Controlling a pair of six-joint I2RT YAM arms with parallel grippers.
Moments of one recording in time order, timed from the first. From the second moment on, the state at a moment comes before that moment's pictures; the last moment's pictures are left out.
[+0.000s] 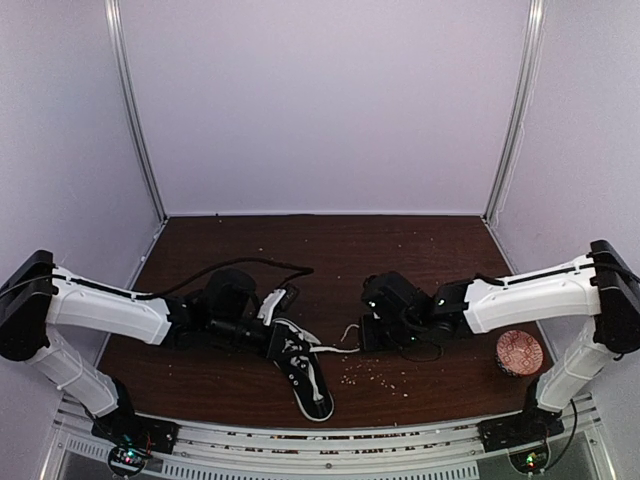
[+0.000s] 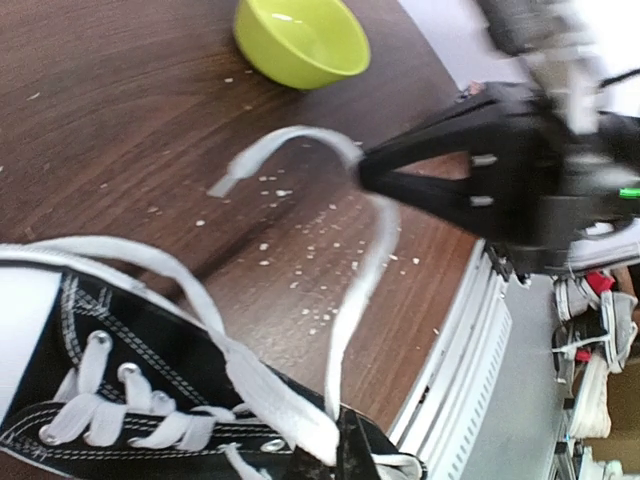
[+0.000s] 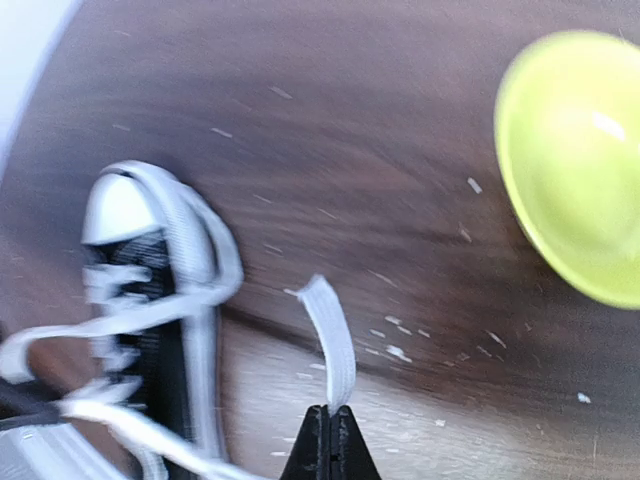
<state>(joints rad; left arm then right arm) -0.96 1.47 0.67 0.17 0.40 -0.61 1.07 1.59 0.94 -0.31 0.23 0.85</state>
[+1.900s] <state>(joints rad) -0.91 1.43 0.57 0.29 0.46 -0.65 1.08 1.77 0.96 0.13 -0.39 0.26</state>
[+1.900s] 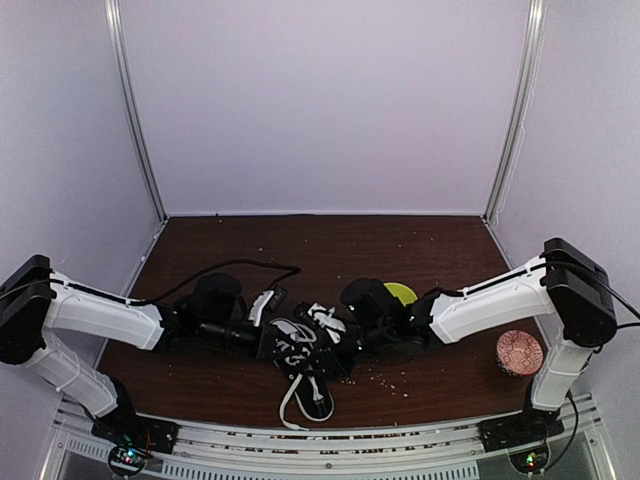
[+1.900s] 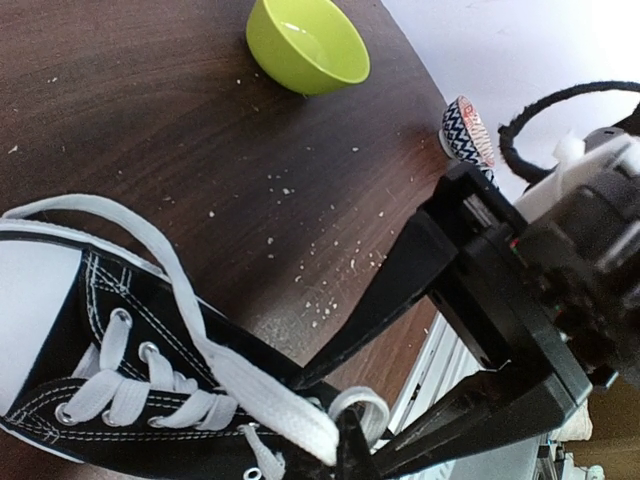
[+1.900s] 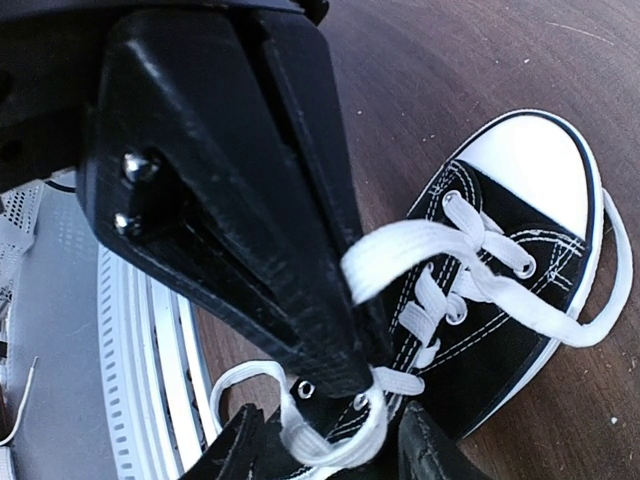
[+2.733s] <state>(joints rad) -0.91 1.44 0.57 0.29 0.49 -0.65 1.08 1.82 0.99 0.16 -0.30 0.21</state>
